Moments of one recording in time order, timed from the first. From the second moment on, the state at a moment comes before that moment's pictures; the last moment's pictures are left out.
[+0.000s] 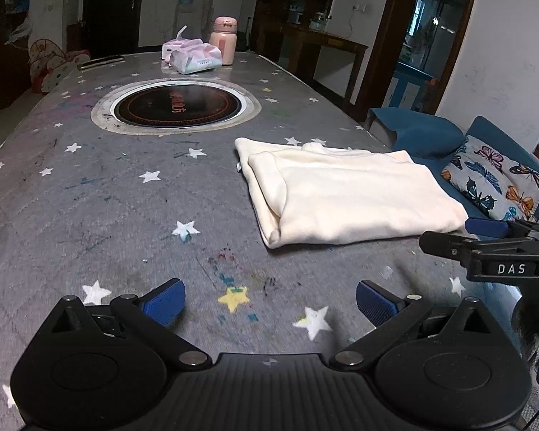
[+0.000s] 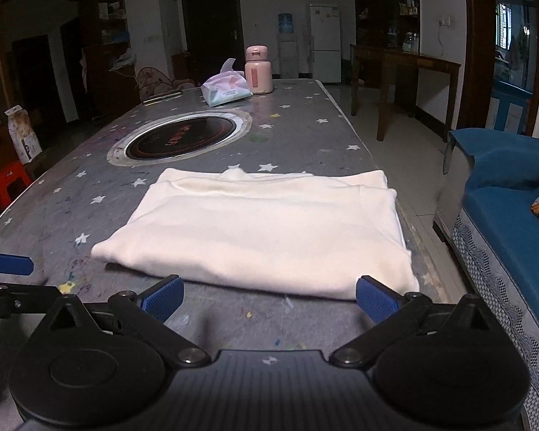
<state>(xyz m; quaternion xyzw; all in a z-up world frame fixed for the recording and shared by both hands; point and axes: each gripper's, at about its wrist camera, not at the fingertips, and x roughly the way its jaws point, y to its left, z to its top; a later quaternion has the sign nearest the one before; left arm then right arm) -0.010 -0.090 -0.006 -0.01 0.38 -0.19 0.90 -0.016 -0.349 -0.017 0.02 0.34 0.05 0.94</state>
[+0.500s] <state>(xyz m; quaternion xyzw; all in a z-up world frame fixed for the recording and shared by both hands) -0.038 -0.092 -0.002 0.01 0.37 -0.18 0.91 -0.057 -0.331 -0.018 0.01 0.33 0.04 0.94</state>
